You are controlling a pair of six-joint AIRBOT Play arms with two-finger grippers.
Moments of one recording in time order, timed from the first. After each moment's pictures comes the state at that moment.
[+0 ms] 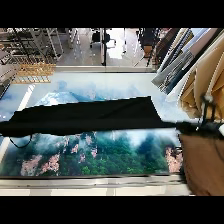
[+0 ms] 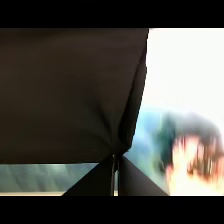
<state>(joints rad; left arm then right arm) 1.14 -1.71 1.66 0.63 -1.64 -1.03 -0.29 -0.83 0.89 -1.25 1.20 1.39</state>
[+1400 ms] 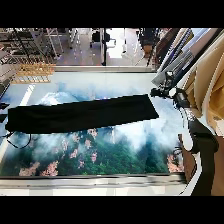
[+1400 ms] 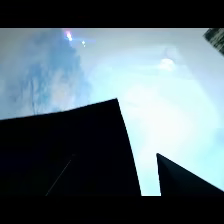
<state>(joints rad) 0.75 -1.91 1.66 0.60 -0.87 -1.40 -0.14 -2.11 2.03 -1.25 0.76 1.37</state>
